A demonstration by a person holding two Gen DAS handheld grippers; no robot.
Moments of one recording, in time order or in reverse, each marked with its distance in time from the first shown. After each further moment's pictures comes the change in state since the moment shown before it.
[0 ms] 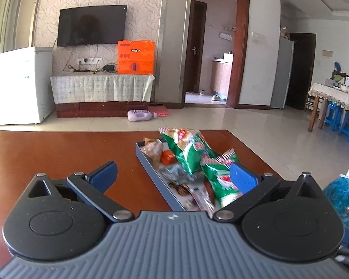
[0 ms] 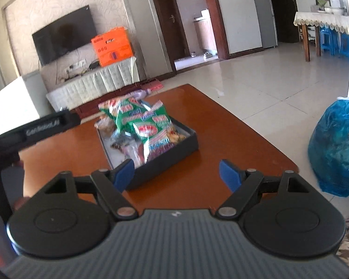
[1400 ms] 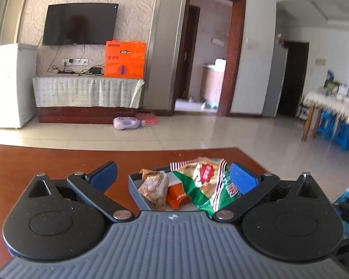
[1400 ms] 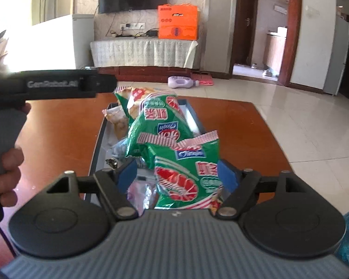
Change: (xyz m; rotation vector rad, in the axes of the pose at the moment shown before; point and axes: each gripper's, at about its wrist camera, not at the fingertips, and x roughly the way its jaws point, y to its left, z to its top) left arm 0.203 0.054 0.036 -0.029 -0.052 -0.088; right arm 0.153 0.045 0.072 -0.388 0.003 0.174
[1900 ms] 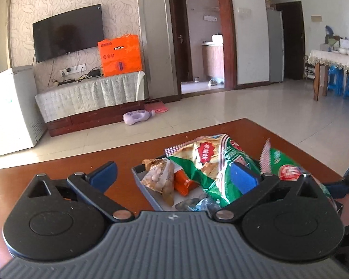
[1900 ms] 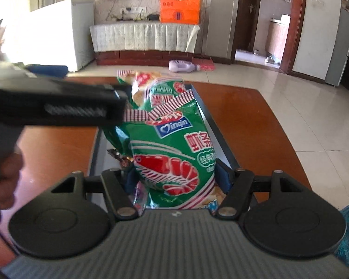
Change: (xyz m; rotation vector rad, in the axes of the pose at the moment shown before) left arm 0.031 -0.034 -0.011 0.217 0.090 0.085; right arm 0.018 0.014 0.000 -0.030 0.097 0.008
